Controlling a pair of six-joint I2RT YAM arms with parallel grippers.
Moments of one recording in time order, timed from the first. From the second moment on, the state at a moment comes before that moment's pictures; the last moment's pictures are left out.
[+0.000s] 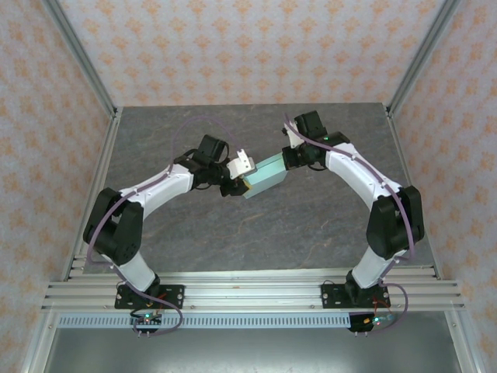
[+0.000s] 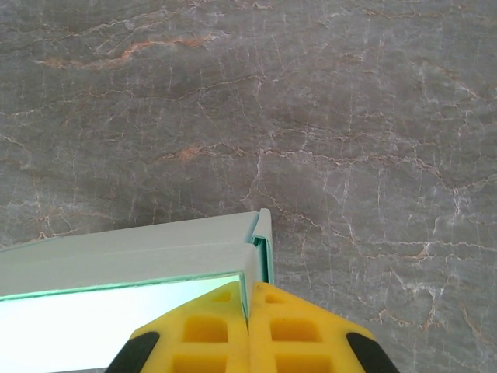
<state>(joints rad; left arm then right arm) -0.44 1.67 1.16 -0.41 0.50 0.58 0.40 1.68 1.42 -0.72 -0.15 0.07</state>
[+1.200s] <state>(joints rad) -0.44 1.85 1.37 -0.66 0.50 0.67 0.39 1.67 1.30 -0.67 -0.11 0.03</state>
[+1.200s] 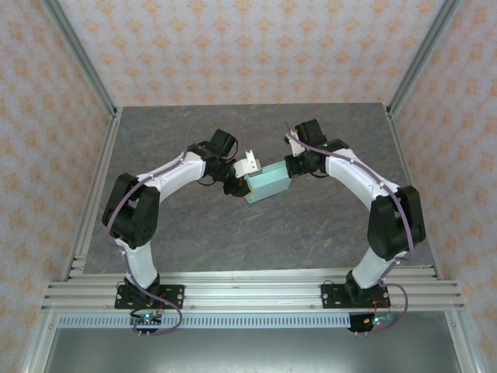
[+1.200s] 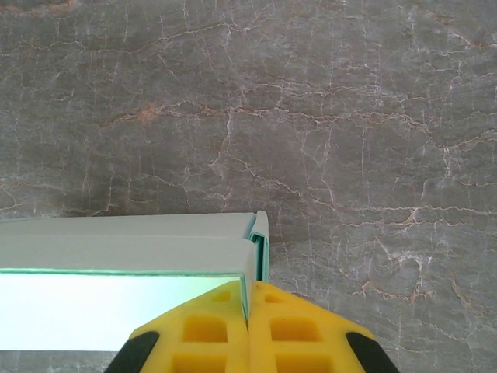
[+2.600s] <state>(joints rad) -0.40 1.82 1.40 -0.69 0.44 0.54 0.44 1.54 1.09 -0.47 0.02 0.19</state>
